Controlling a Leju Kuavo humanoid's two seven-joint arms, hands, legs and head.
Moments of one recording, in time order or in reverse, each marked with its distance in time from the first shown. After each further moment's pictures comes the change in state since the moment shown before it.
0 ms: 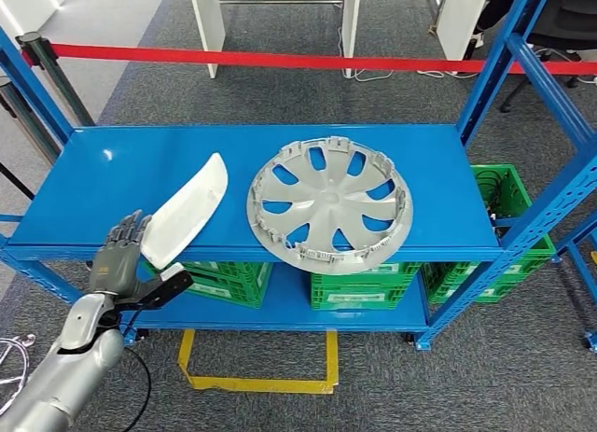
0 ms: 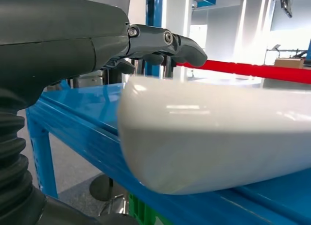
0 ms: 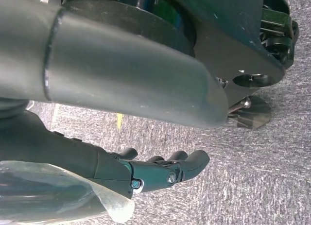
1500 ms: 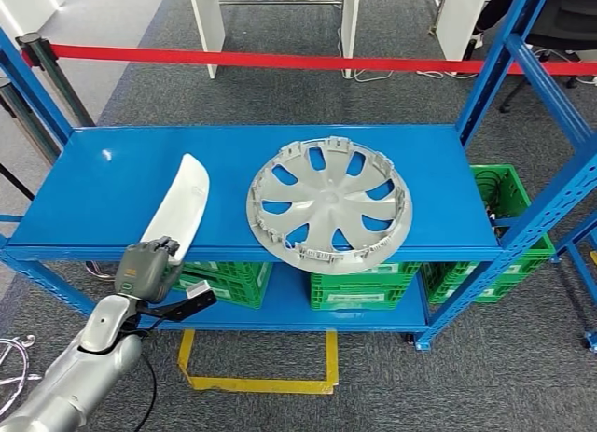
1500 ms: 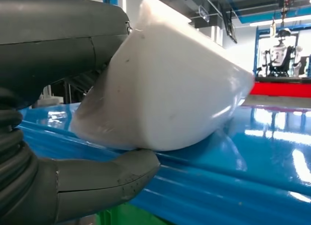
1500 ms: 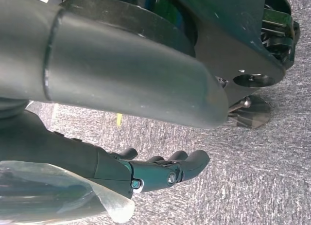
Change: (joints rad) left arm -0.044 -0.011 -0.134 0.075 -0.062 0.112 -0.034; right arm -0.003 -0.002 0.000 0.006 0.015 0.005 -0.004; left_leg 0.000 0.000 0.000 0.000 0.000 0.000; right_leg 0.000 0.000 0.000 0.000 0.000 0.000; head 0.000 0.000
